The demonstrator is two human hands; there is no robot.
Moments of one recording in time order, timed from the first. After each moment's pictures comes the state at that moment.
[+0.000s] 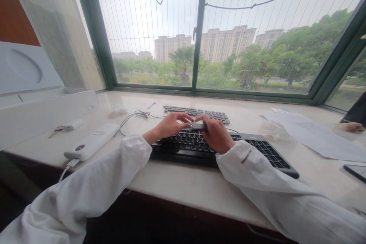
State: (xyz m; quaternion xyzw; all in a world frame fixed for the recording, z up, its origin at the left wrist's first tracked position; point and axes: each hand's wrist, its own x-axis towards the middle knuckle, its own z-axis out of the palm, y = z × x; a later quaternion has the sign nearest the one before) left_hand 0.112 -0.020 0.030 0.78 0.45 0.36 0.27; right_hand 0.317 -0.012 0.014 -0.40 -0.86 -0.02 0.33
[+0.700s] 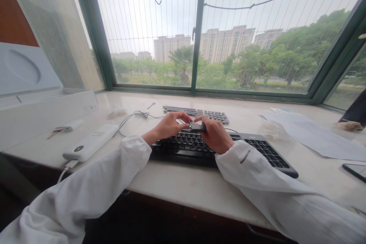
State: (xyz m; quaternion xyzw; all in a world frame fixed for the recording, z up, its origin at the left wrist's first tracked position) left_hand 0.113 -0.020 0.030 0.78 0.44 0.38 0.23; right_hand 0.315 -0.014 0.015 -0.41 -0.86 -0.01 0.30
